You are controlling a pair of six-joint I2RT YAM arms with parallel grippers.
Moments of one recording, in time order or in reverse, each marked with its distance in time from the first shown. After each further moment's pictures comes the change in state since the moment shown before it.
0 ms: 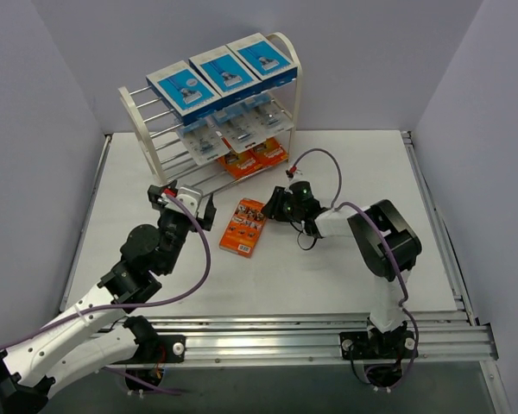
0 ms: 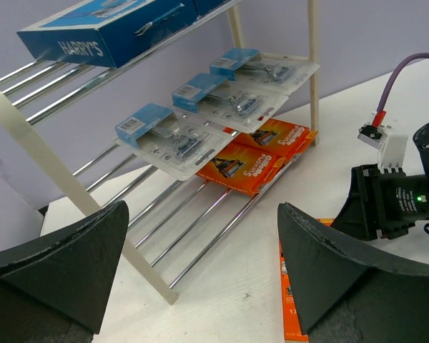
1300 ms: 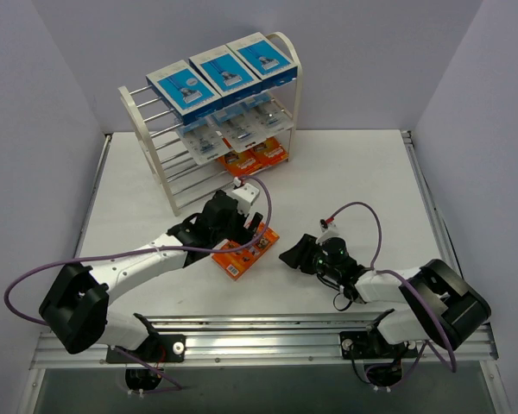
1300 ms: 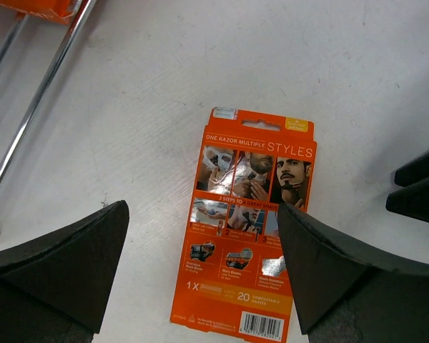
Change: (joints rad) left arm 0.044 0.609 0.168 -0.292 0.317 -0.332; right arm 0.106 -0.607 -0.779 0.251 0.031 0.291
